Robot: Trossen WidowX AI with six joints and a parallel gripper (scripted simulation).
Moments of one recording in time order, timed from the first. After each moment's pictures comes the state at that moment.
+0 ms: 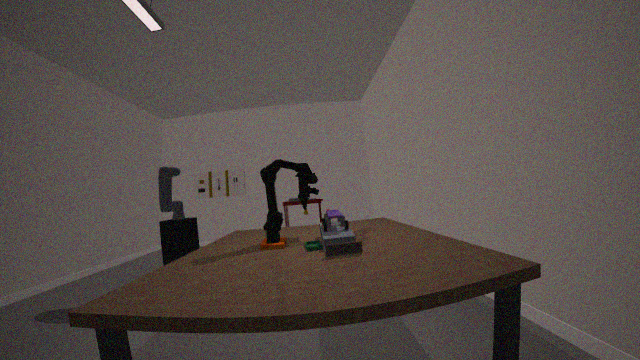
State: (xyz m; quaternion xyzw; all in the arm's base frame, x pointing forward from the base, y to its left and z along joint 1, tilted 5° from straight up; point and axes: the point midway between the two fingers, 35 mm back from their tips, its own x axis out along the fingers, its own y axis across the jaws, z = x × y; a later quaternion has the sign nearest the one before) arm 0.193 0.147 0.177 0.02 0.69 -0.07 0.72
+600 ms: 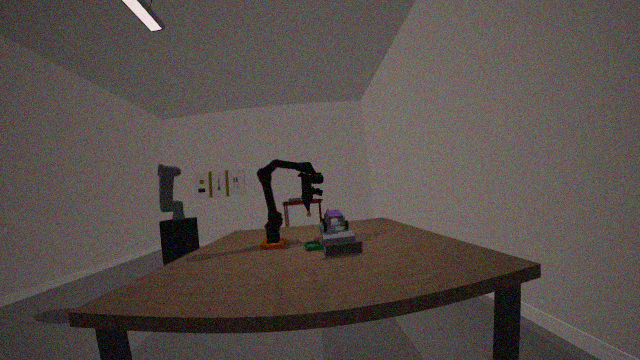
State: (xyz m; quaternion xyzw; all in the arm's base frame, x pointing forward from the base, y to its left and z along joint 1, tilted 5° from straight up) arm 0.206 0.080 0.176 0.01 0.70 -0.06 0.72
